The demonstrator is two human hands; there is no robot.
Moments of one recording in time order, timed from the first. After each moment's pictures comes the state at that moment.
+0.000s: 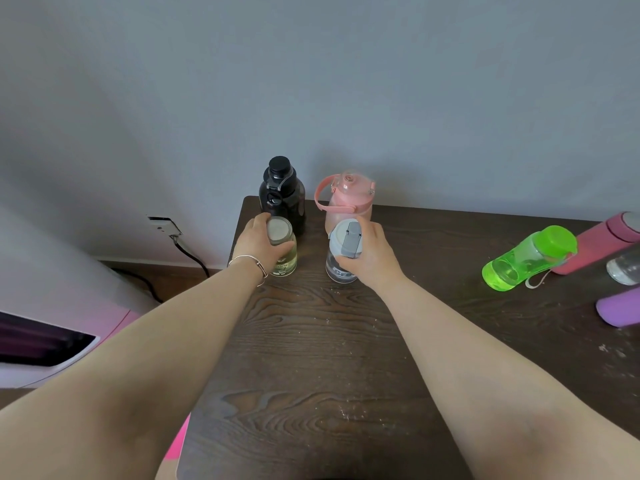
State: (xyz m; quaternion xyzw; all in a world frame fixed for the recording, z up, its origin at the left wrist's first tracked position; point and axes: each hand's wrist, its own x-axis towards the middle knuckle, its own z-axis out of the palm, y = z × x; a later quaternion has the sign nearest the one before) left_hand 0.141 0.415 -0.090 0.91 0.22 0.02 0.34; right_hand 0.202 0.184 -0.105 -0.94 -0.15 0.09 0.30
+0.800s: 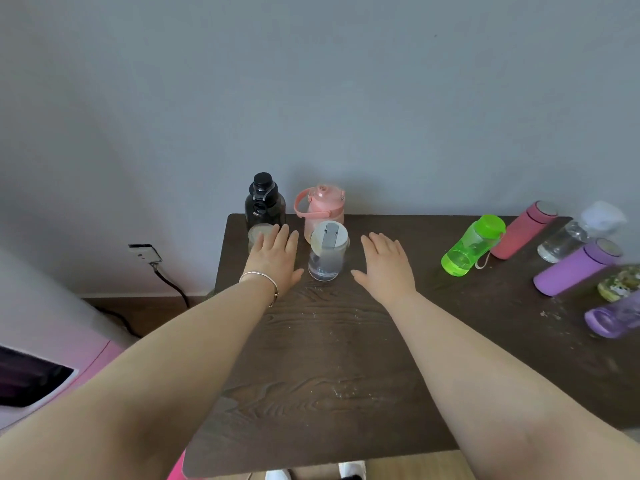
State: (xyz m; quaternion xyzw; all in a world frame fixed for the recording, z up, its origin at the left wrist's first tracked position) left_hand 0.095 0.364 -0.061 1.00 -0.04 -0.02 -0.03; right_hand 0.123 0.128 -0.057 -0.99 -0.17 -0.04 0.01
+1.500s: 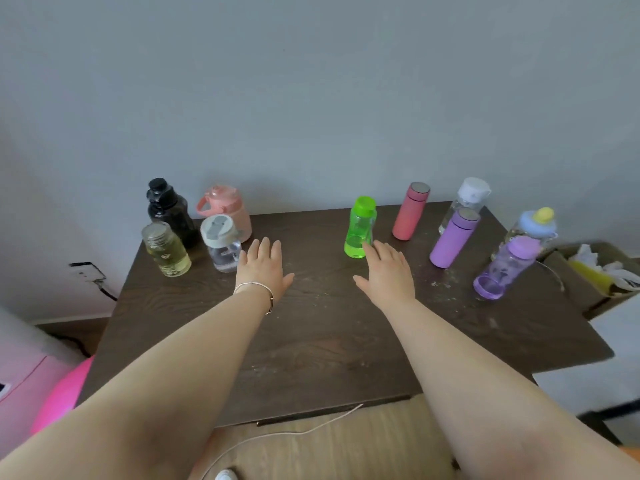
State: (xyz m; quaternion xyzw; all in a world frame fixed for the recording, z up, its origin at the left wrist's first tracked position) left_hand 0.048 0.097 -0.042 1.00 0.03 -0.01 0.00; right_hand 0.062 -0.153 -0.043 -0.99 -0.09 -0.06 0.07
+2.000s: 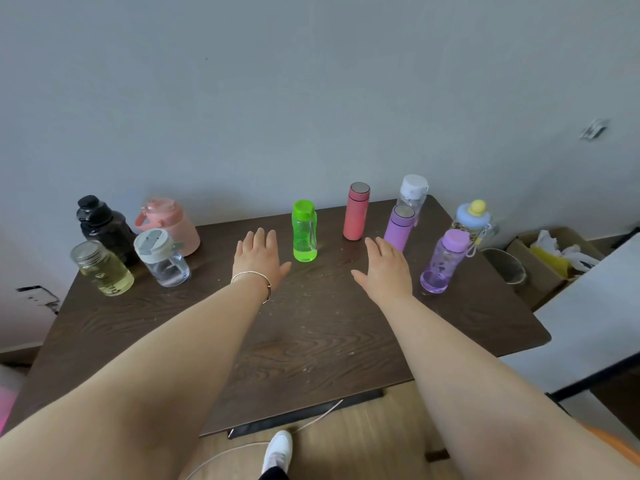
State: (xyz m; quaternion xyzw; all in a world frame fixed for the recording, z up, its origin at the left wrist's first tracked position) left_hand 0.090 -0.031 -0.022 1.00 0.02 0.02 0.05; right_hand 0.077 -0.284 -0.038 -0.99 -0.03 -0.09 0.10
